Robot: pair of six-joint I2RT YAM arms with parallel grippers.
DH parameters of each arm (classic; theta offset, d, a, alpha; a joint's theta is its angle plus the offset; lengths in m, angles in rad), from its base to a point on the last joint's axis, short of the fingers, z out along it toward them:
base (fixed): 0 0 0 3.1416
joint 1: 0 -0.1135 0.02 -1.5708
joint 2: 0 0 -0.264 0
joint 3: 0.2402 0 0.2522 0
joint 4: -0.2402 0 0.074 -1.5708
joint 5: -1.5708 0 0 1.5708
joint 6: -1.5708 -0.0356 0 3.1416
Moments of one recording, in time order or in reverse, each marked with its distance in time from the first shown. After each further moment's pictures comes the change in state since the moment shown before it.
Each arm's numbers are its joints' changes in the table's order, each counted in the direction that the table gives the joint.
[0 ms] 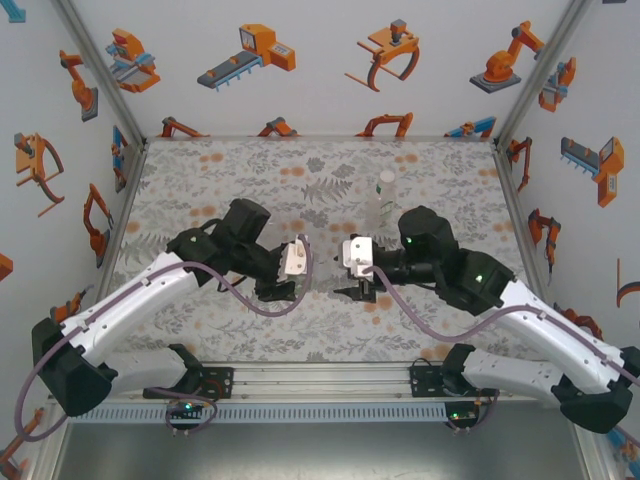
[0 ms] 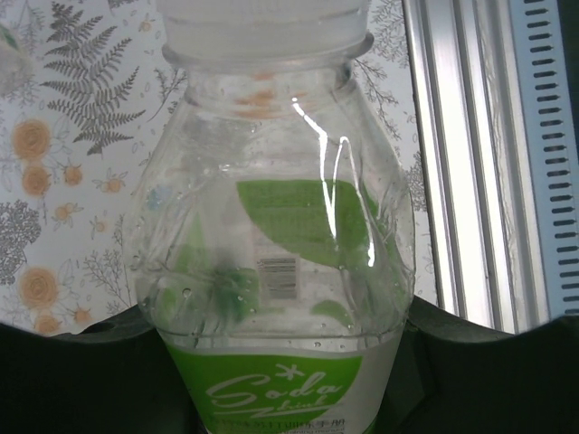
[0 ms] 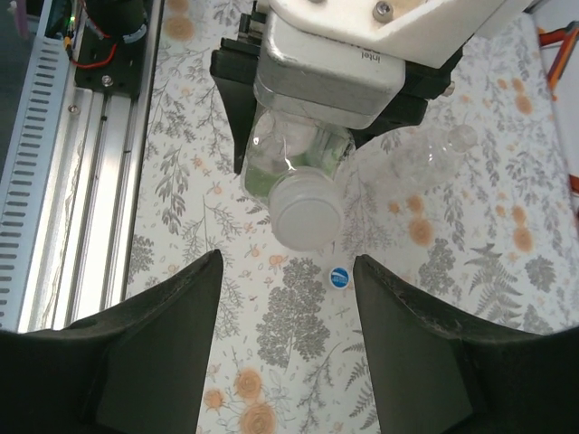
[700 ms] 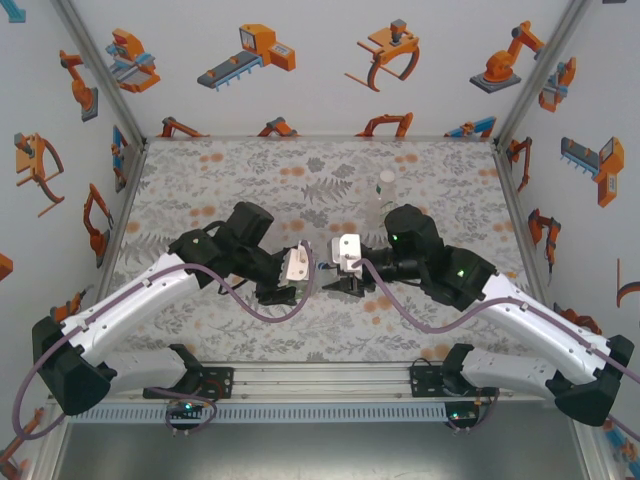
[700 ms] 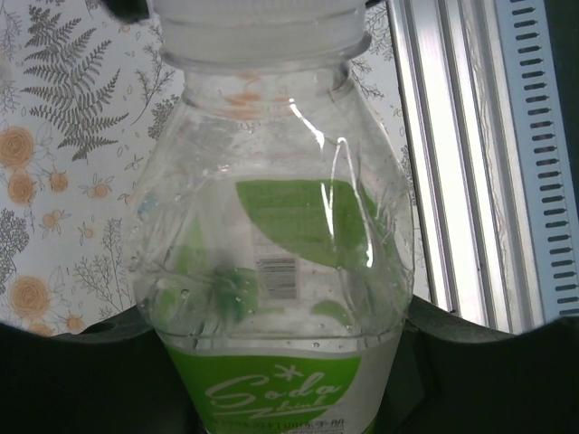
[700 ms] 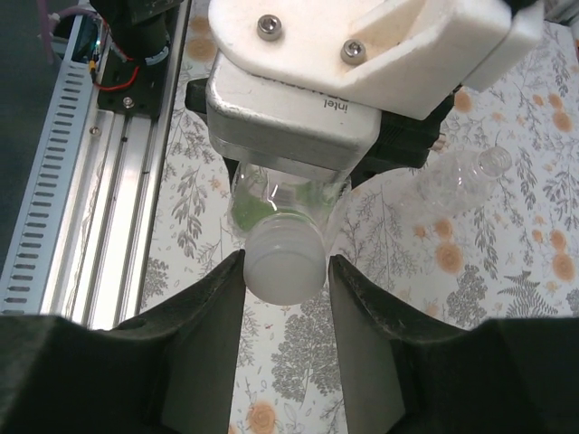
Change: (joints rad) left arm 0.027 -0.001 0.000 -0.018 0.010 -0.014; right arm 0.000 -0.055 -0.027 0.092 0.063 -0.048
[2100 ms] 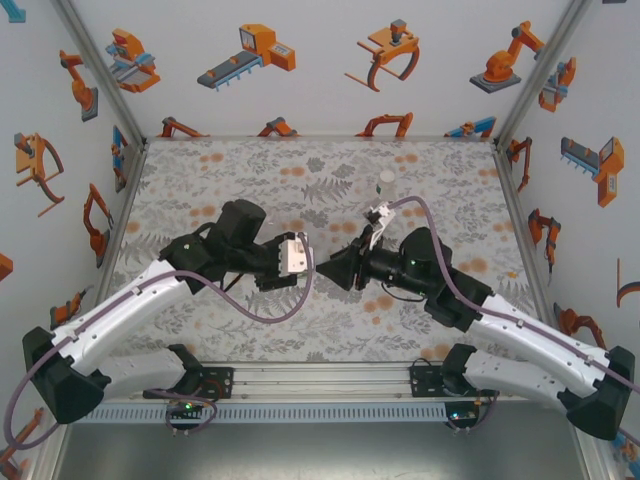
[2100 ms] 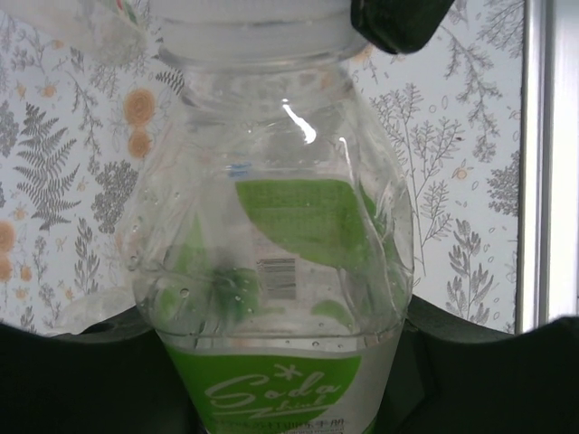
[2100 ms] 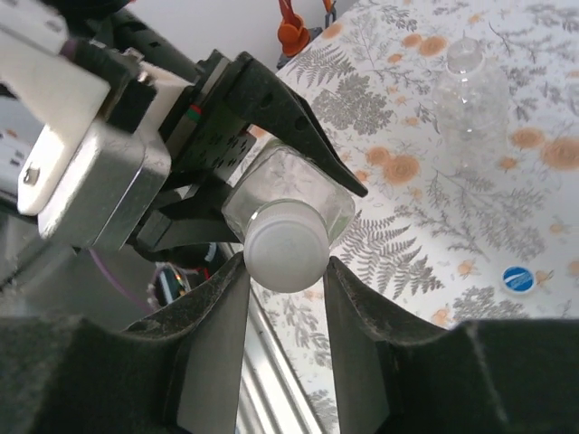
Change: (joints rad) left arm -0.001 0.063 -0.024 0.137 0.185 0.050; right arm -0.007 0.137 -0.275 0.444 -0.342 -0.922
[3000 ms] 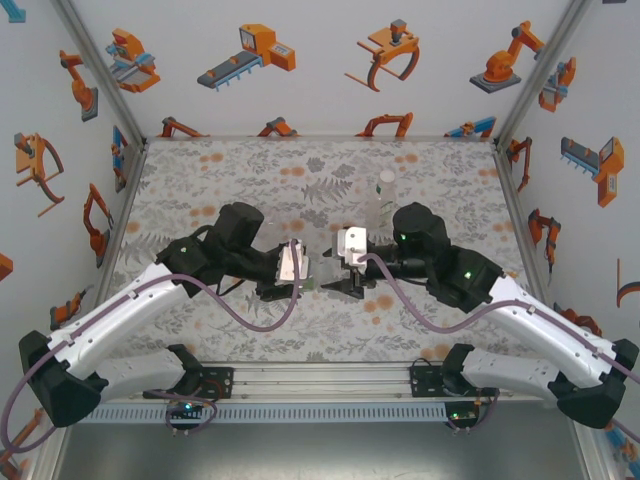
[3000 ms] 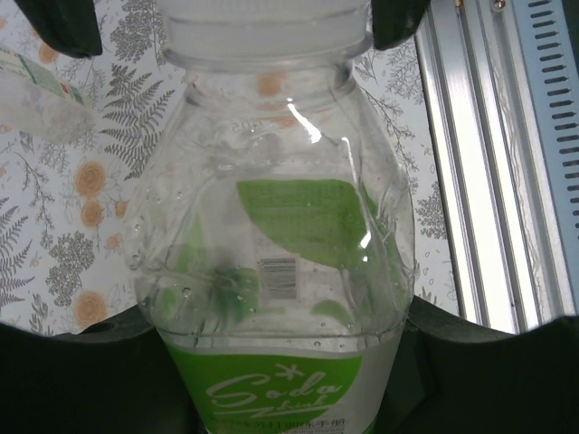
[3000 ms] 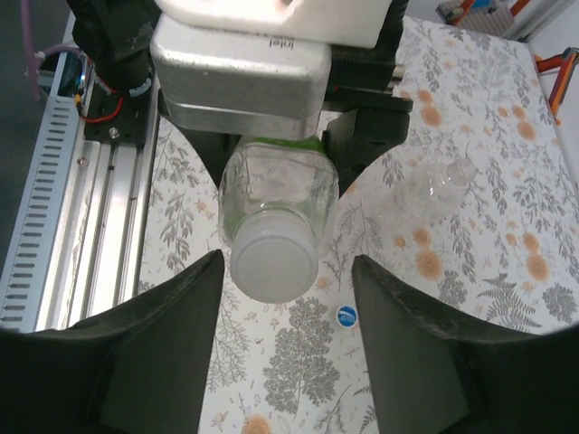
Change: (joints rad) left arm 0.006 0.021 -0.011 -0.009 -0.183 -0.012; right arm 0.002 -0.114 0.293 -0.390 0.309 0.868
